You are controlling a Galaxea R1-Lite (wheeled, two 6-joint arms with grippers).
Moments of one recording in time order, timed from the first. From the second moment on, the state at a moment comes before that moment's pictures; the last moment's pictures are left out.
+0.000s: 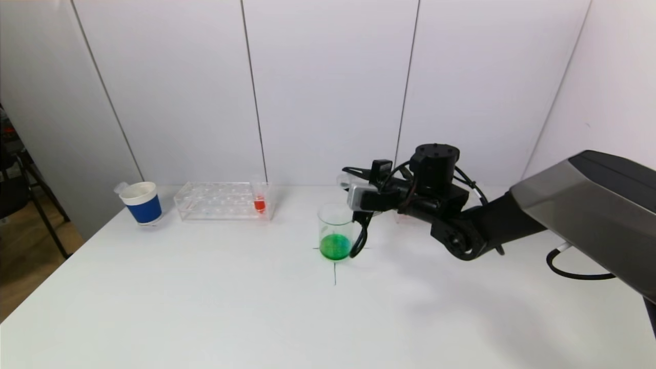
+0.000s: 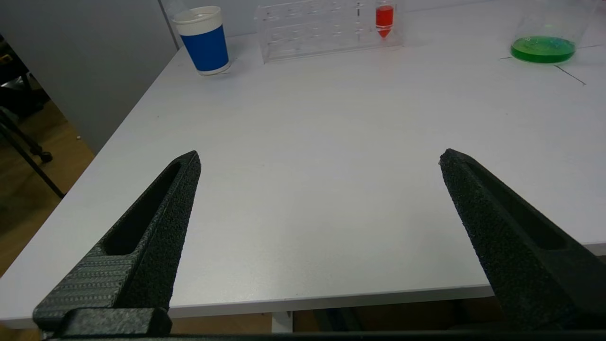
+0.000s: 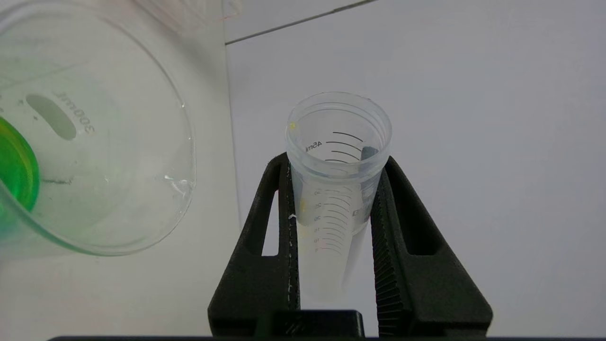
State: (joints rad) left arm 0.01 0.00 0.00 0.01 -0.01 0.10; right arm 0.47 2.27 -1.26 -0.93 0.37 -1.21
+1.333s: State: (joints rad) left arm 0.01 0.00 0.00 0.01 -0.02 0.10; right arm 0.10 1.78 -1.33 -0.31 0.07 -0.05
